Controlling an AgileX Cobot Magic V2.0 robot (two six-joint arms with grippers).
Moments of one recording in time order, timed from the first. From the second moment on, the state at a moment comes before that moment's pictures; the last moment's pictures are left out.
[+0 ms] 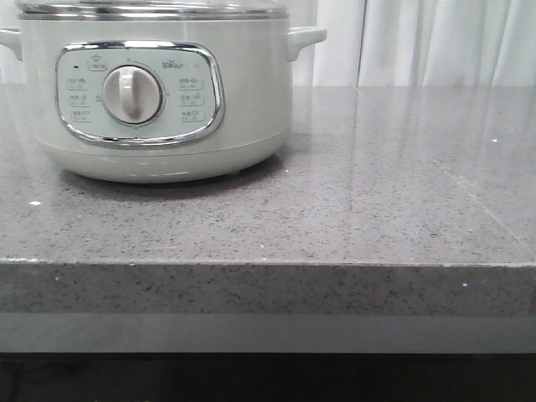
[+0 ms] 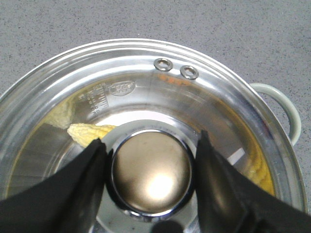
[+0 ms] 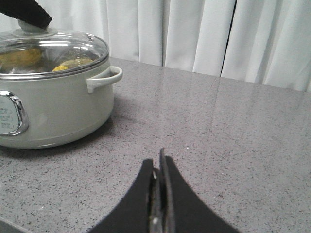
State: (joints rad) left arm -0.40 1.68 -1.78 -0.18 0.92 0.19; right arm 0.27 0.27 -0.39 0.17 0.28 -0.17
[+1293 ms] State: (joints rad) left arm -0.40 1.46 -1.70 -0.20 0.85 0.20; right arm 0.27 0.27 -0.39 0.17 0.28 -0.17
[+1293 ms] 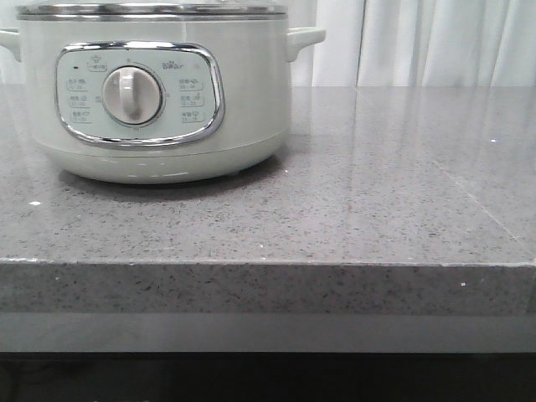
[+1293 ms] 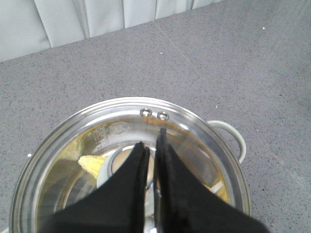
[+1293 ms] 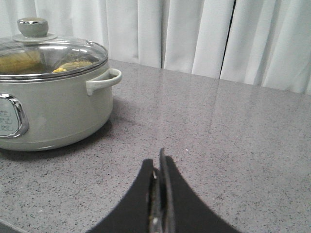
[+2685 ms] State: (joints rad) left arm -0.40 0.32 -0.56 -0.20 0.36 0.20; right arm 0.27 0.27 -0.39 0.16 0.28 -0.17
